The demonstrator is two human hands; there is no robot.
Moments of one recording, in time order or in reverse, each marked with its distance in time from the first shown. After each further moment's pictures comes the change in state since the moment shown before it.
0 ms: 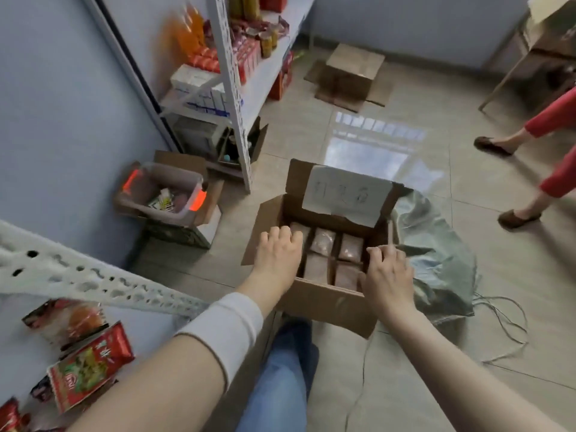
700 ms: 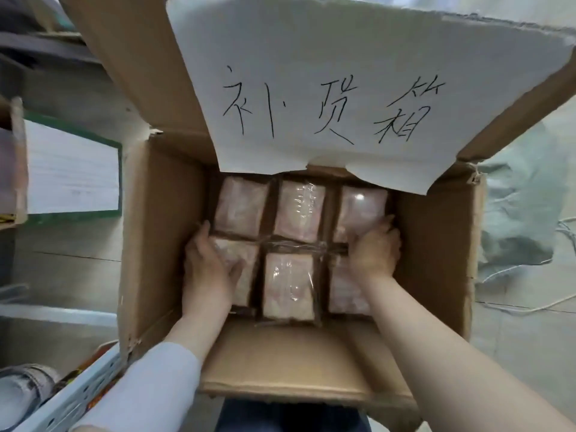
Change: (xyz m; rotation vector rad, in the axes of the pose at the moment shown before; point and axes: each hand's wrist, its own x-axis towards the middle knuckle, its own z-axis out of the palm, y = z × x) left_hand 0.232 -0.013 0.329 -0.613 -0.245 -0.650; right_hand 0.306 0.043 0.332 0.483 -0.344 0.668
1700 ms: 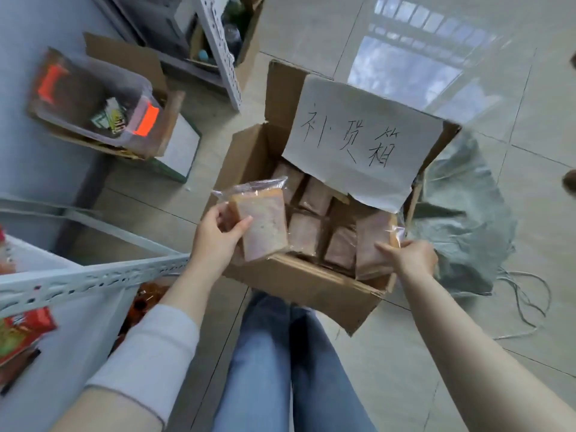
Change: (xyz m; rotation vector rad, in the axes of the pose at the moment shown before) left_hand -0.171 -0.016 -0.130 -0.787 0.121 -0.020; right_hand -0.144 0.064 -0.152 0.216 0.004 -0.107
